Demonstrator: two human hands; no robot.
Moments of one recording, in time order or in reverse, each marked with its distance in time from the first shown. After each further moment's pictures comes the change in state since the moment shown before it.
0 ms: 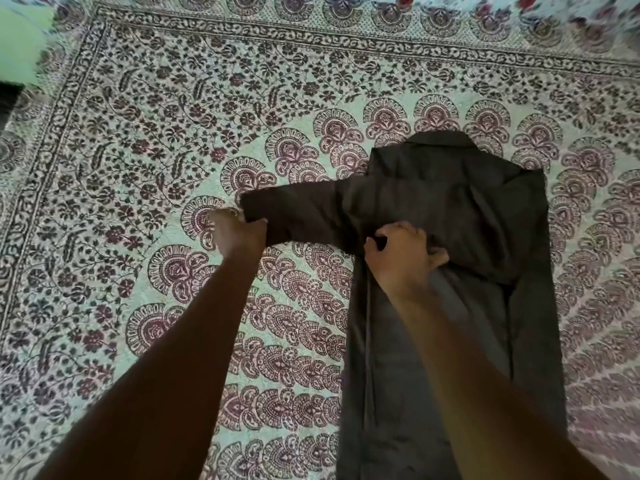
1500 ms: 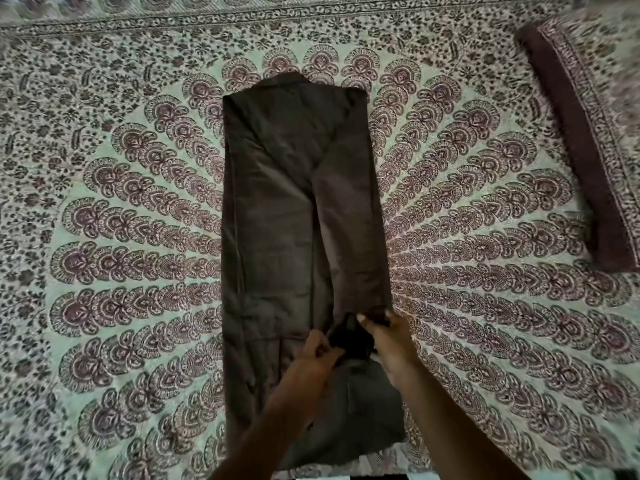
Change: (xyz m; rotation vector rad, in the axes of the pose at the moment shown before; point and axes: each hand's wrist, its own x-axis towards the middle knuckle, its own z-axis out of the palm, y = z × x) left_hand -0.471 -0.199 0.033 0.606 -0.902 0.701; right_hand -0.280 0.331 -0.050 1.107 -0.315 0.740
